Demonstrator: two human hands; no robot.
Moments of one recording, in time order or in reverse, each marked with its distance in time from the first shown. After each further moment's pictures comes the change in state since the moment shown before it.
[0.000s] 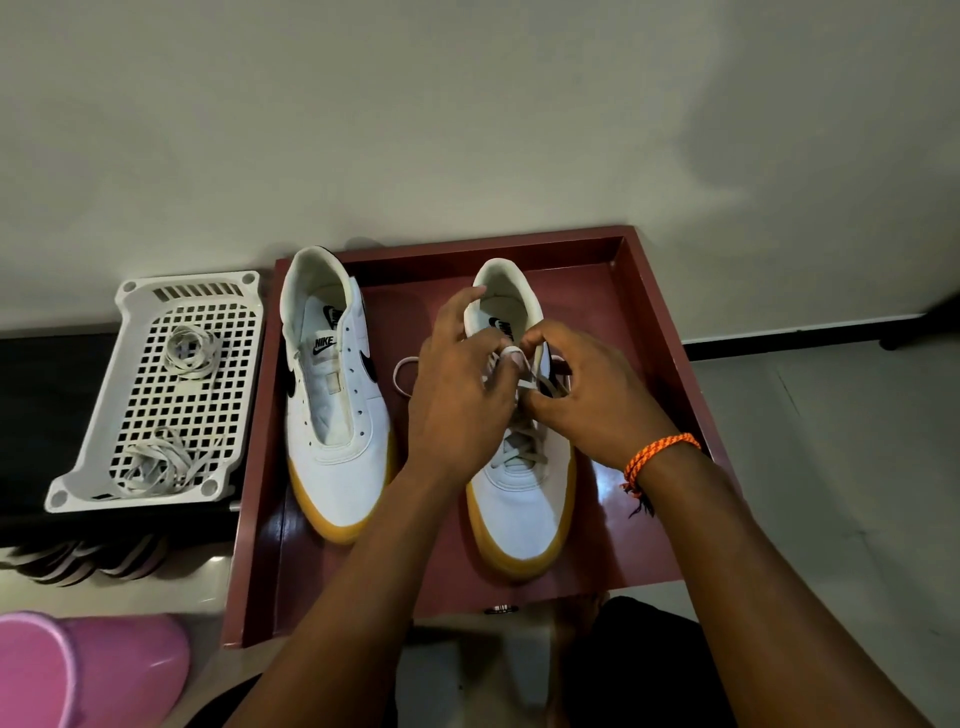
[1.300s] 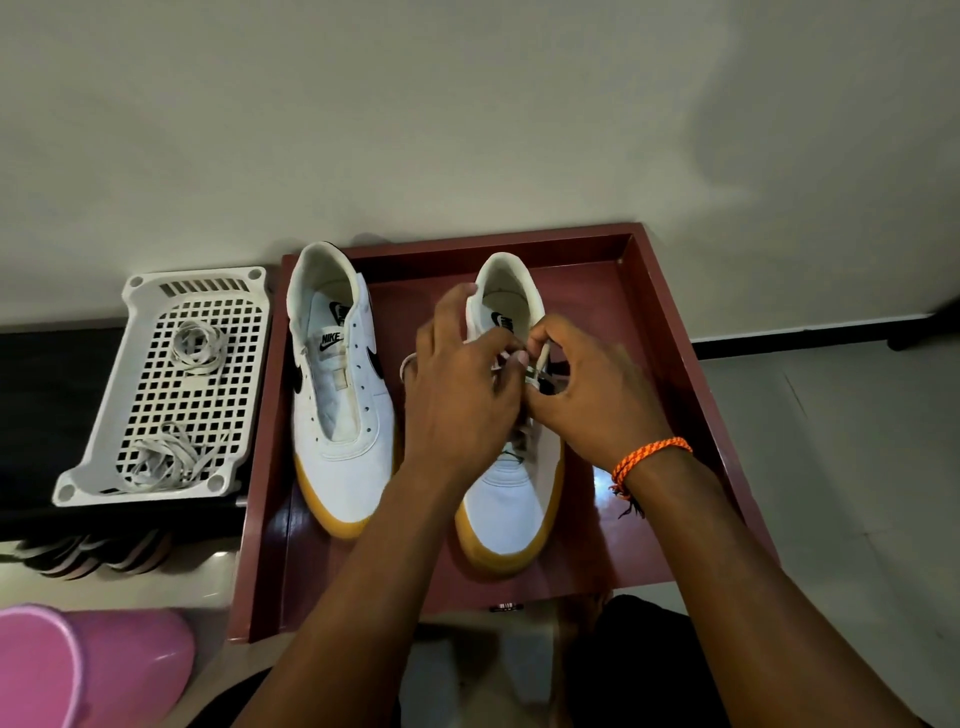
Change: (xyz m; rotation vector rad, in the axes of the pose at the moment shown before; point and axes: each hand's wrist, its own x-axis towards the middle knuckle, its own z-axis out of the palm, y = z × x) left_hand -0.004 0.007 -0.007 0.229 -0.019 -0.008; right_hand -0.004 -0.013 0.009 -0.167 0.116 0.035
